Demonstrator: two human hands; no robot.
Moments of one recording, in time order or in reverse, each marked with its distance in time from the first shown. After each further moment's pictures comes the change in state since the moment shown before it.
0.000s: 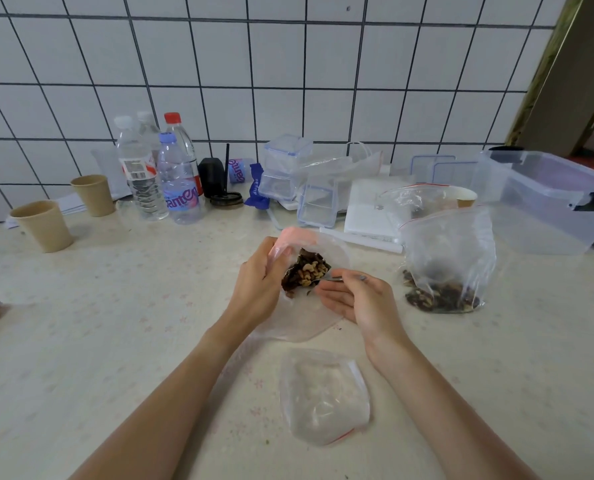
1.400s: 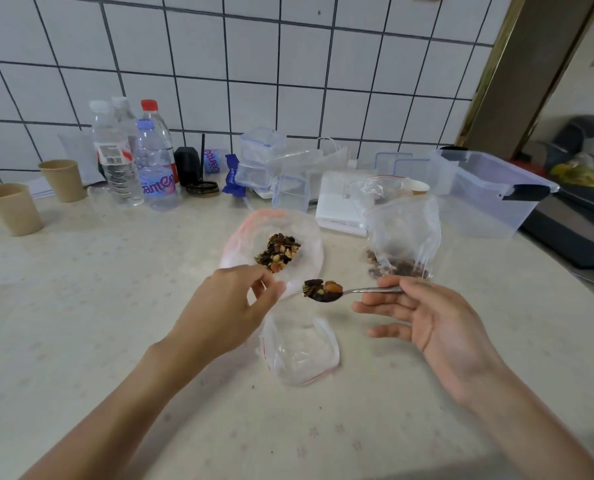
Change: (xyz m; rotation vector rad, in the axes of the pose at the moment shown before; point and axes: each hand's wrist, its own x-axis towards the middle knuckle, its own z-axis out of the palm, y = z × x) left_hand -0.087 0.050 -0.044 0.503 -0.197 0.183; right_hand -0.128 -0.067 -0.081 -0.032 -0.151 -0.088
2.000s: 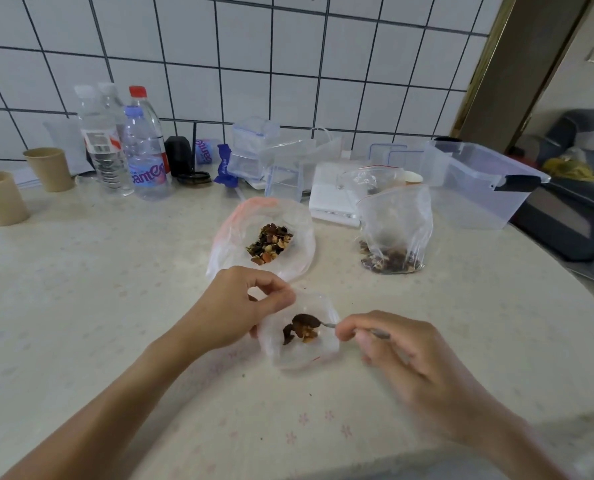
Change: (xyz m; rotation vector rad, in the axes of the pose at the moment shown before) left_hand -0.005 0.011 0.012 -0.492 -0.237 -0.128; right_hand -0.044 0.019 -0.007 -0.915 -0.304 -0.386
